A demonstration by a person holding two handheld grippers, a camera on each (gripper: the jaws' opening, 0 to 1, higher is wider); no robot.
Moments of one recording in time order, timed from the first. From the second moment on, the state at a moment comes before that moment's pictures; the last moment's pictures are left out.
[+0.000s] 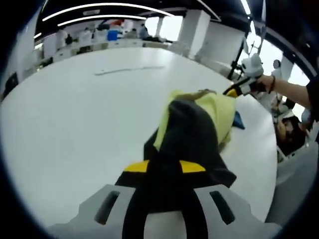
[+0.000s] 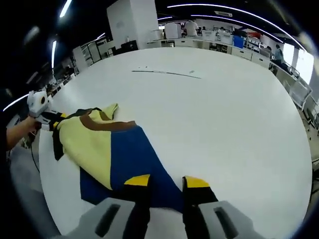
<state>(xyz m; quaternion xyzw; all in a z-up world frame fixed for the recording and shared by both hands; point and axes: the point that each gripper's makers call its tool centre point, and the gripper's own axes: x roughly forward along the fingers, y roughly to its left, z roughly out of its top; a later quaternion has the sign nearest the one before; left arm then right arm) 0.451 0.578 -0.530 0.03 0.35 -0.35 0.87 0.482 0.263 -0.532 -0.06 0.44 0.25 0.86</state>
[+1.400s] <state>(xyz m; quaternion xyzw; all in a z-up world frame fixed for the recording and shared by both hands) 0.456 0.587 -0.525 0.11 0.32 -0.31 0.89 0.483 0.264 -0.532 -0.11 0.42 0.26 0.86</state>
